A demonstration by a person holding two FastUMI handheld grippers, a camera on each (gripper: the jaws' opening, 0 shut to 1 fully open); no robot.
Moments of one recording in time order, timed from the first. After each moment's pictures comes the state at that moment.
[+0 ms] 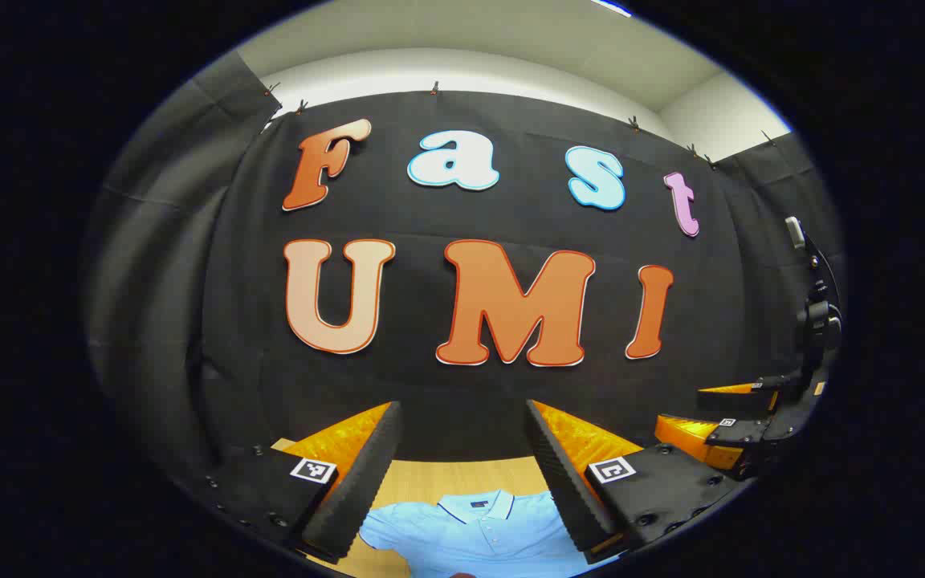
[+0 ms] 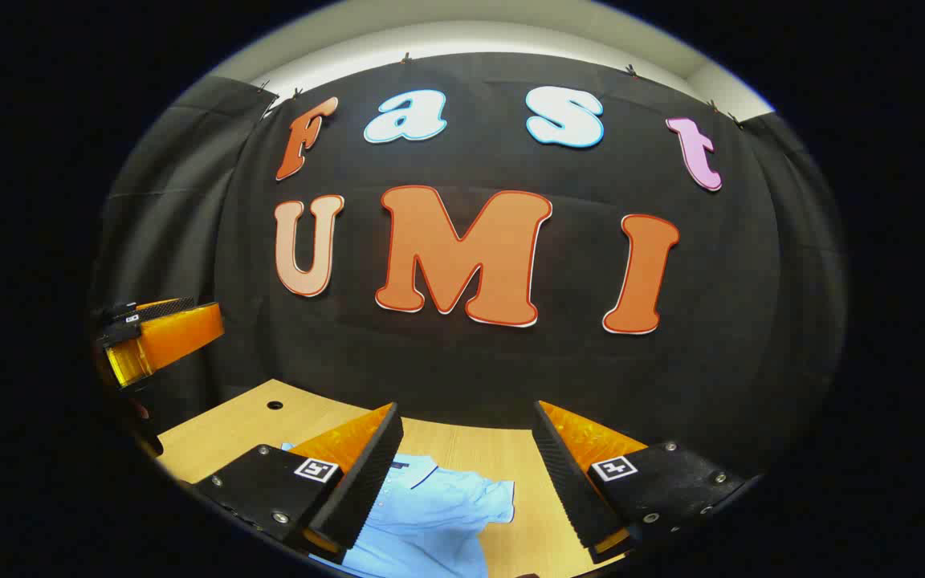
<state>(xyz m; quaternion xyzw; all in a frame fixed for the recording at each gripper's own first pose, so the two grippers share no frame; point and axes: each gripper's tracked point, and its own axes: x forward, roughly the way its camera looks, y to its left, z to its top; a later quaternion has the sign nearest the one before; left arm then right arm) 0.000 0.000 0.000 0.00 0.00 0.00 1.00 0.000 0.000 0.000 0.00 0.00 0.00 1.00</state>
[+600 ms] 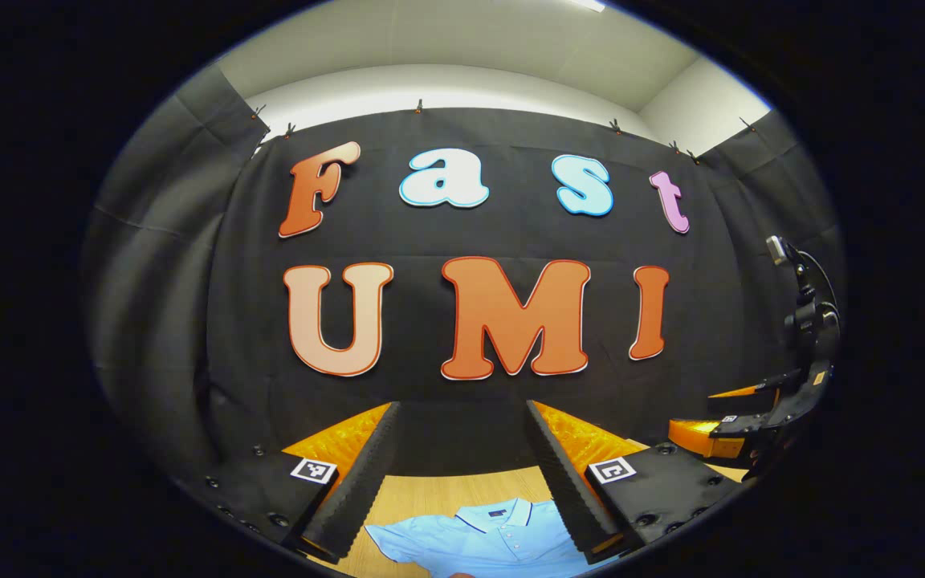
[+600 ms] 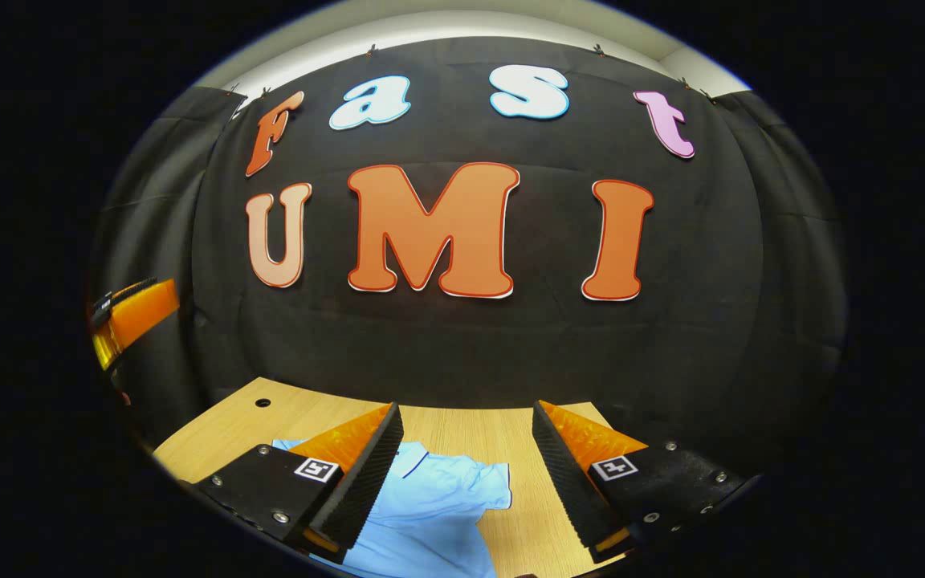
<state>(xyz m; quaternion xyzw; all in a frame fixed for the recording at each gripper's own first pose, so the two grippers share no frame) -0.011 -0.008 0.001 0.04 -0.04 -0.02 1.00 0.006 -0.025 -0.017 0.02 0.01 -0.03 1.00</state>
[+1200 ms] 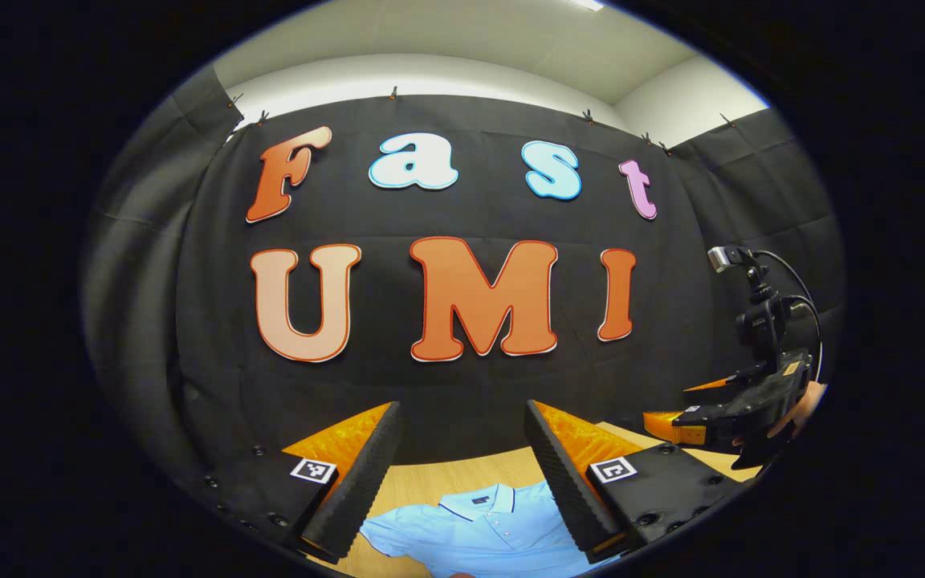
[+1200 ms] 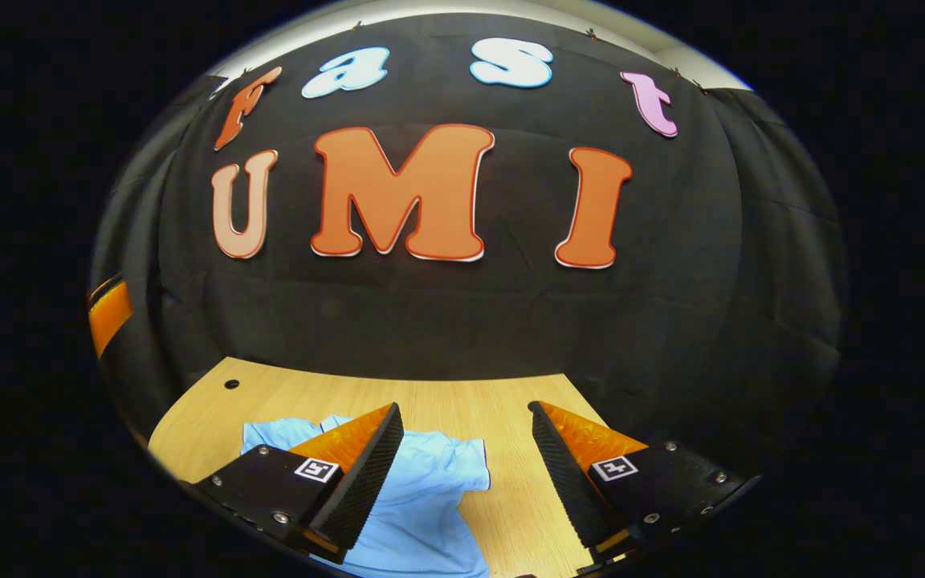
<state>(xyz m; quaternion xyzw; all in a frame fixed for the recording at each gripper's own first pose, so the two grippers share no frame) -0.012 -0.014 -0.026 0.05 -0.01 -0.07 1.00 0.022 -0.054 -0.074 0.02 0.11 -0.09 0.99</state>
